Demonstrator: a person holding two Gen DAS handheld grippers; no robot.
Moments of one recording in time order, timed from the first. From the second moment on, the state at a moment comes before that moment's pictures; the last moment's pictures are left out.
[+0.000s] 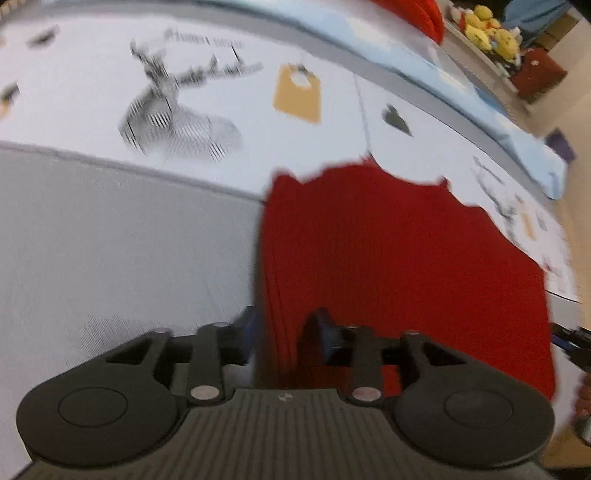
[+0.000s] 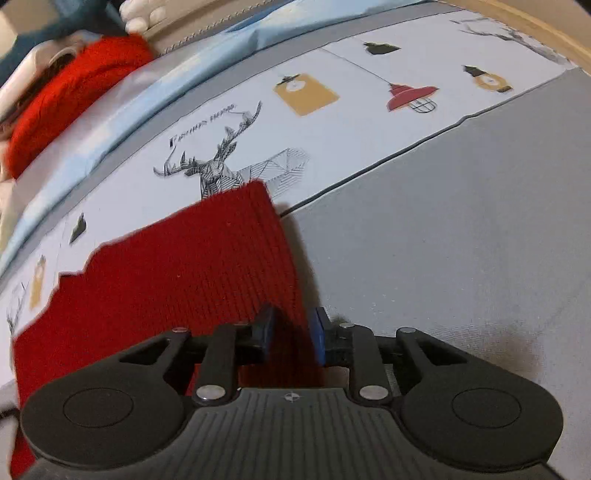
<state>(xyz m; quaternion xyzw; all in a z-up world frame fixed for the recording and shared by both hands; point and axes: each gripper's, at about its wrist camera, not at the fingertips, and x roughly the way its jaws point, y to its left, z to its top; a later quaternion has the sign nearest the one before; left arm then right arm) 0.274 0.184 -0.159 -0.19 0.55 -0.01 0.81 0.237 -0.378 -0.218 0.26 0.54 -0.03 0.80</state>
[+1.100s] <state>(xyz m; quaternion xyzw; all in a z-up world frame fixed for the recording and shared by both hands) 0.205 0.169 -0.111 -0.15 0.56 -0.04 0.82 0.155 -0.398 -0.153 0.26 0.53 0.00 0.81</state>
